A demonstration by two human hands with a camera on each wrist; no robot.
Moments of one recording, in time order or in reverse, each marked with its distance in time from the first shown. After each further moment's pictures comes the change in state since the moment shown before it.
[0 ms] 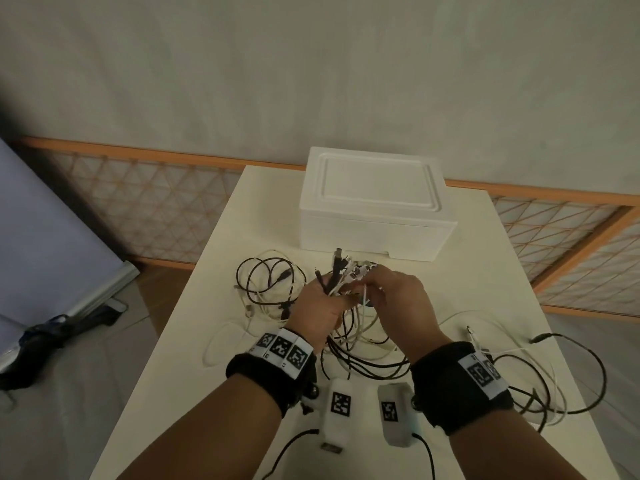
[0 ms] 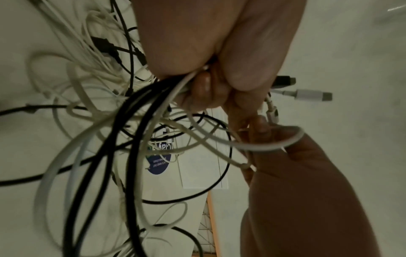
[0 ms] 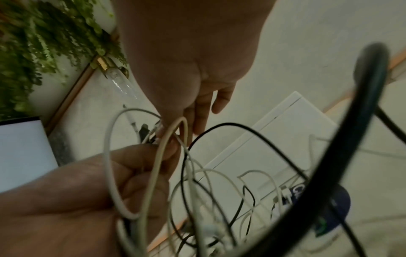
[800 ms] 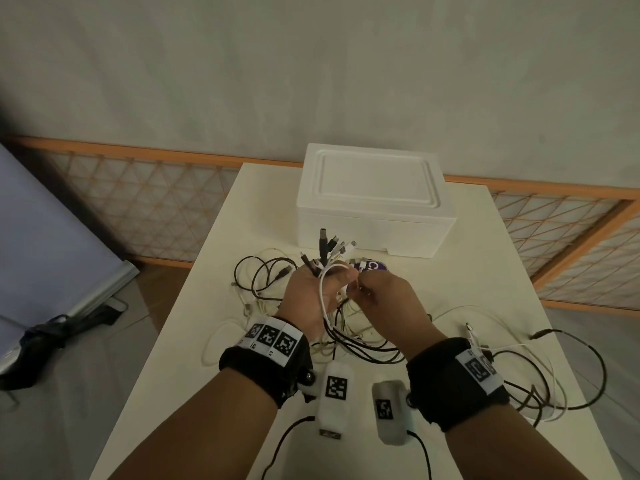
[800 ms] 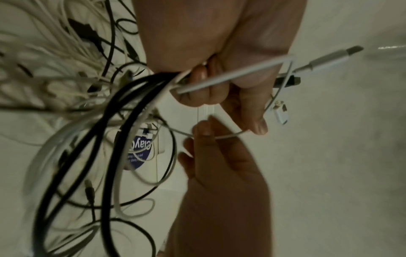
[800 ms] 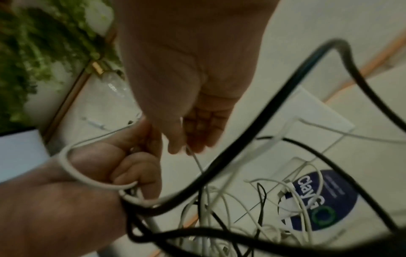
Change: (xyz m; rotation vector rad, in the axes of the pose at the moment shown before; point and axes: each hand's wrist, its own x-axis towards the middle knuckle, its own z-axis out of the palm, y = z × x) left_hand 0.008 0.016 -0.003 -0.195 -0.021 0.031; right_hand 0.004 -0.003 0.005 -0.011 -0.178 0.012
